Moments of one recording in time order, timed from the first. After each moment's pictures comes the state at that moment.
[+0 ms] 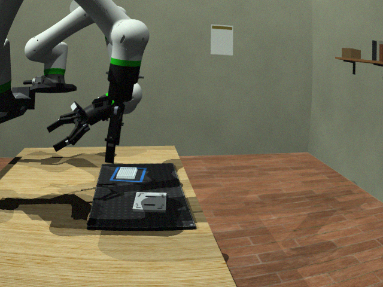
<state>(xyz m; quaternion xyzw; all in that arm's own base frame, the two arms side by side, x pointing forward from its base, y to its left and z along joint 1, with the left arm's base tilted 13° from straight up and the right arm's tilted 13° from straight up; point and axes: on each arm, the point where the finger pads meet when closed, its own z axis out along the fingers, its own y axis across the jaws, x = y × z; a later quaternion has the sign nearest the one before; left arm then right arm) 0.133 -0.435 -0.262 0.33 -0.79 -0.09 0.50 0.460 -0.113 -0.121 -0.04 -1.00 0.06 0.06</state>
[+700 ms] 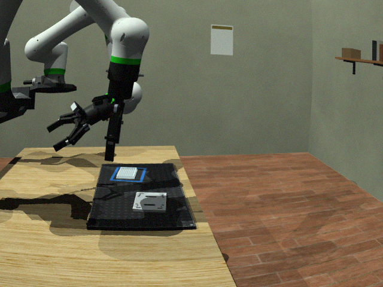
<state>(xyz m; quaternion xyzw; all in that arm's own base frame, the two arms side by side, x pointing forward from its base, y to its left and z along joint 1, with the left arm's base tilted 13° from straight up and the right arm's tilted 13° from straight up) 0.133 -0.435 -0.262 0.33 -0.79 -0.09 0.50 0.459 -0.112 -0.116 -0.04 -1.00 0.06 0.06</state>
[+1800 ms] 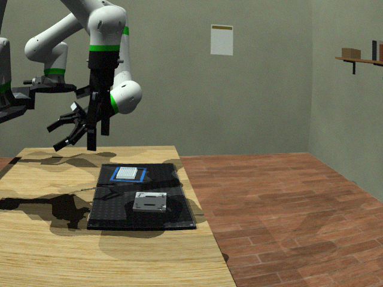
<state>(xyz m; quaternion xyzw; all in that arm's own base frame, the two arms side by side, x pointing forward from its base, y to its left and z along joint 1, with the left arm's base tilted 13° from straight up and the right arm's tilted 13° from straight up) 0.133 -0.435 -0.262 0.33 -0.79 -0.09 0.50 0.418 -0.130 -0.075 -0.10 -0.99 0.07 0.01</state>
